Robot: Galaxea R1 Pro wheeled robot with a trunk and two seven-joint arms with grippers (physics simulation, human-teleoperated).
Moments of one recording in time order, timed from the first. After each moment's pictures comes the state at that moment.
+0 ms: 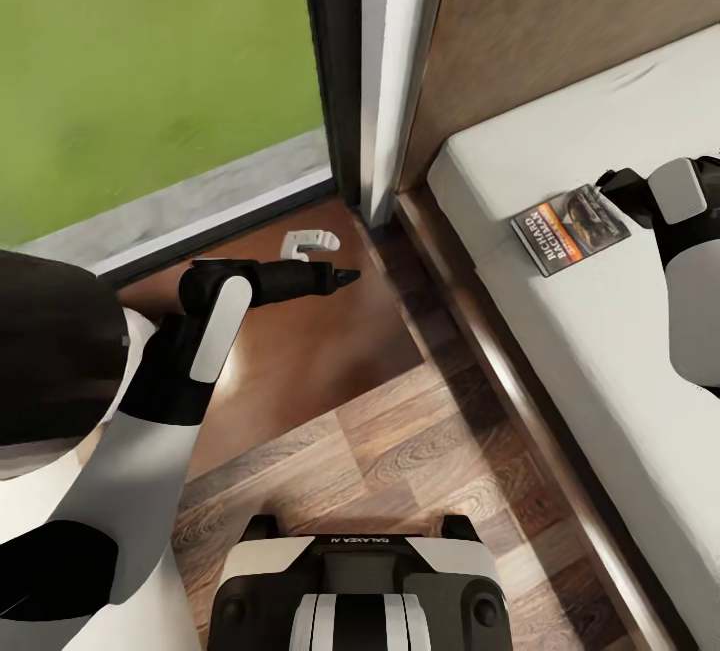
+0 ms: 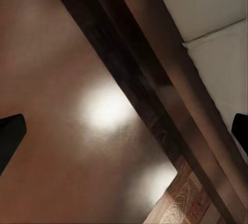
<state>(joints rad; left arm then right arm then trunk) -1.05 -0.04 -0.25 -1.42 0.48 1.01 -0.06 -1.66 -0.28 -0.26 -0.46 -0.46 0.49 -0.42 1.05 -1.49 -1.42</state>
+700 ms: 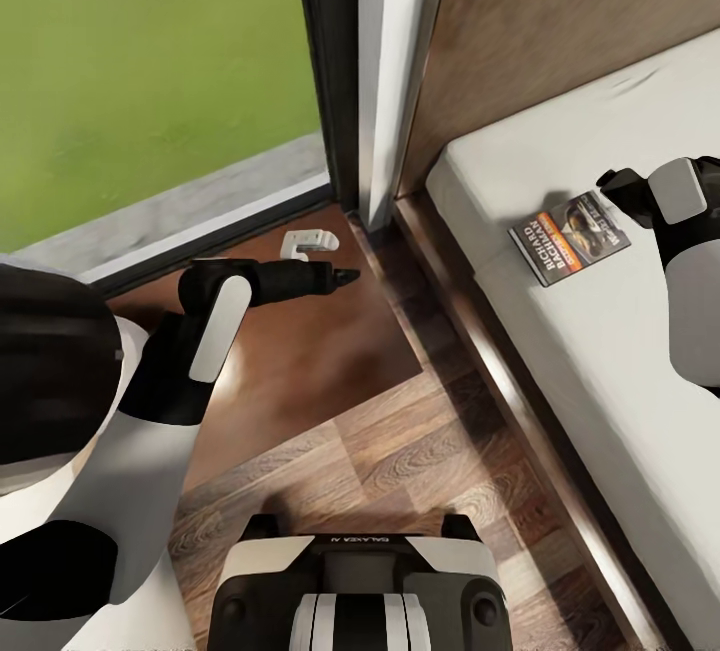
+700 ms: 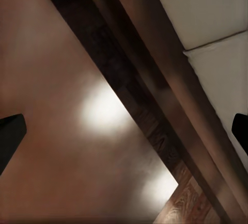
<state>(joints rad) -1.05 -0.03 -0.25 -1.41 0.48 1.01 -0.06 -1.65 -0.28 -0.26 -0.46 -0.46 0.49 -0.42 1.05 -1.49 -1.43</state>
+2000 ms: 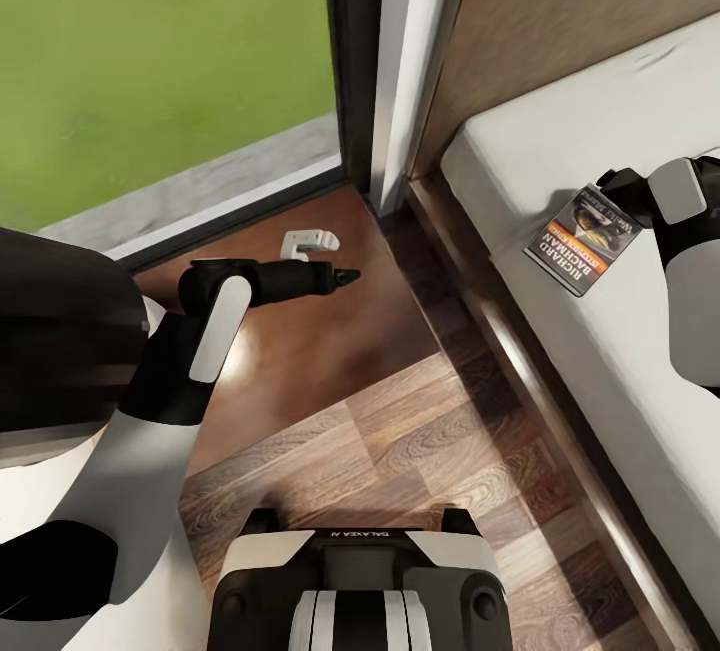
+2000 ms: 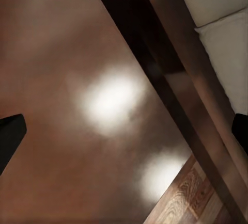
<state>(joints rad) -1.05 -0.03 -0.25 -1.41 0.48 1.01 -0.06 -1.65 -0.28 -0.26 -0.46 -0.46 0.48 -0.42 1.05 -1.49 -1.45</state>
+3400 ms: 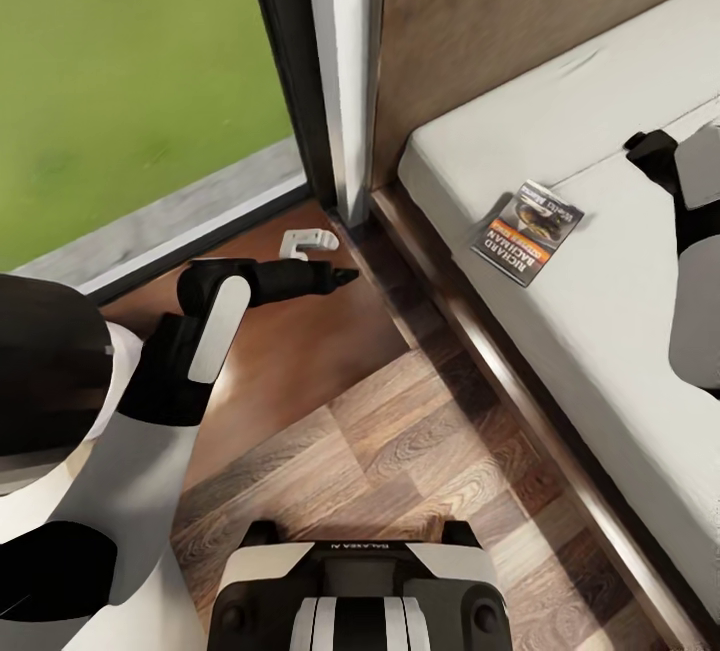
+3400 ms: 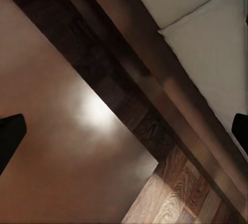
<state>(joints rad) -1.05 -0.03 -0.25 -1.43 0.48 1.01 -0.05 -1.65 -0.28 -0.24 -0.63 -0.44 0.50 -0.43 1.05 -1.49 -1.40</state>
